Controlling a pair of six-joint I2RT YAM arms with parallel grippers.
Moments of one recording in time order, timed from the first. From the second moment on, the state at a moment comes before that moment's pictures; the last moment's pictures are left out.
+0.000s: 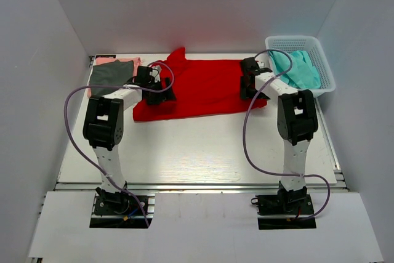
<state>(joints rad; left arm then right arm) -0.19 2.01 1.34 -0.22 0.29 -0.33 0.31 2.08 1.61 -0.67 0.42 0.28</state>
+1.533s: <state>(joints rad) -0.14 1.90 1.20 -0.25 0.08 -0.16 0.09 1.64 1.15 -0.46 0.33 0.09</state>
